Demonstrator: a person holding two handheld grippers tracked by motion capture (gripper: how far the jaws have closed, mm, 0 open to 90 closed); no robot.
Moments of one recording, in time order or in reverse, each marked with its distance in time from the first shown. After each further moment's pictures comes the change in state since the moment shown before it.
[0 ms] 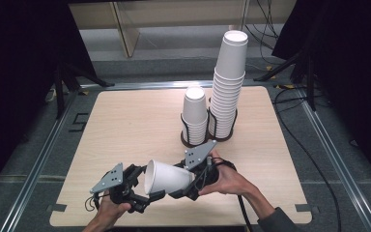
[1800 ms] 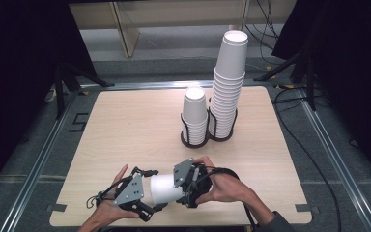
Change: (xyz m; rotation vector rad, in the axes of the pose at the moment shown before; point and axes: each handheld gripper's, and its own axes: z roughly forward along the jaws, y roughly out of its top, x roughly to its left) left arm -0.007 -0.012 0.011 0.356 0.082 0.312; right arm 0.020 0.009 0.017 0.459 -0.175 -0.160
